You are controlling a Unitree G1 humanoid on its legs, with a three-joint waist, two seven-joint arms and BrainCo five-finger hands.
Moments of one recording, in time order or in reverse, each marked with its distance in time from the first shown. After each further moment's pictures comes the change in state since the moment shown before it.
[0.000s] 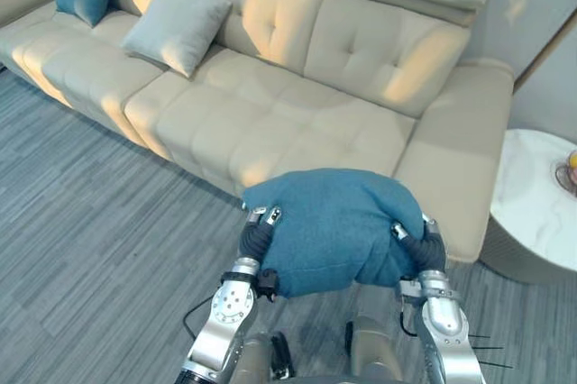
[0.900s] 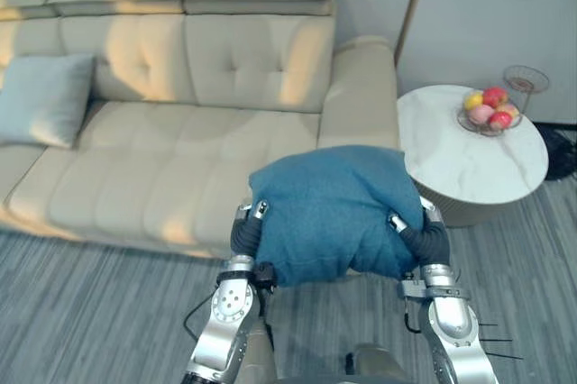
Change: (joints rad) left arm 0.030 -0.081 0.018 -0.035 0.000 -0.019 0.048; right arm 0.021 -0.094 0.056 -0.119 -0.001 -0.007 -0.040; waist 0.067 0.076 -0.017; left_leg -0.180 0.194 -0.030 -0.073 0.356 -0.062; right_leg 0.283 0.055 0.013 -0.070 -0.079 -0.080
